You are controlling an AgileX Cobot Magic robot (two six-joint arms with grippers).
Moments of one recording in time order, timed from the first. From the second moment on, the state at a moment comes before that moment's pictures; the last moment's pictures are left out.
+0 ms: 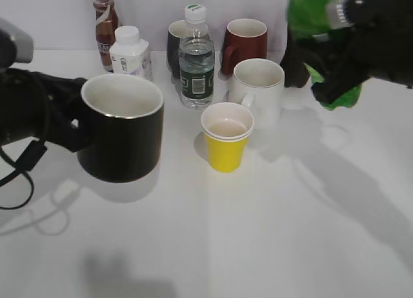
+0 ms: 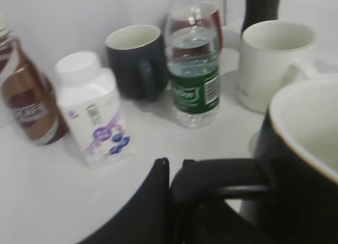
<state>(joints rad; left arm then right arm) -0.41 1.32 -0.47 0.36 -0.48 -0.14 0.36 1.38 -0.69 -0.49 -0.40 -0.06</state>
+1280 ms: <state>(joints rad) -0.56 1.31 -0.58 0.38 -0.27 -0.14 0.67 1.47 -0.90 -0.78 0.04 -0.50</state>
